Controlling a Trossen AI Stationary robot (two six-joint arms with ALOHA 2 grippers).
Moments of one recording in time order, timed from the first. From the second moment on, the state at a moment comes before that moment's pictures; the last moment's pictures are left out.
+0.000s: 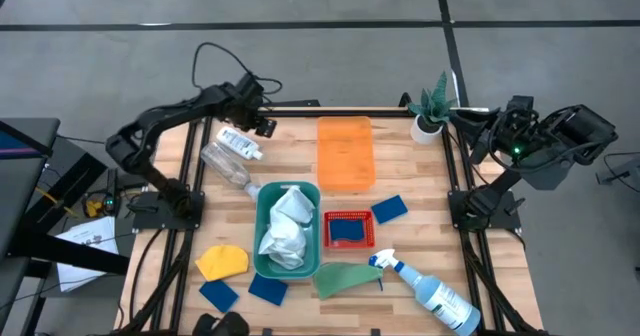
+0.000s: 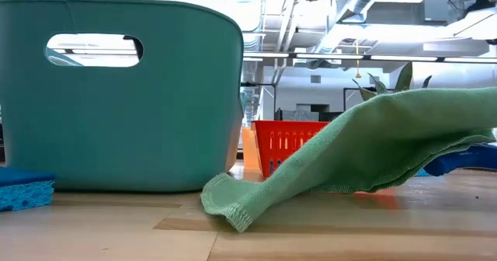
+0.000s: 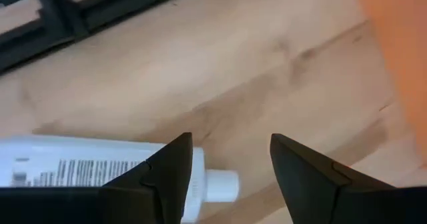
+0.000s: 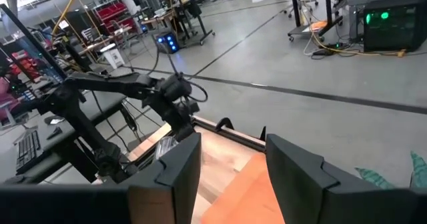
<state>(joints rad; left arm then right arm) 0.83 1.57 1.11 -0.74 0.04 -0.28 0.72 1.02 1.73 -1.56 1.32 1.22</state>
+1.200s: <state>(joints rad) 0.71 1.64 0.97 -0.74 -0.01 1.02 0.73 1.01 1.73 -1.57 1.23 1.11</state>
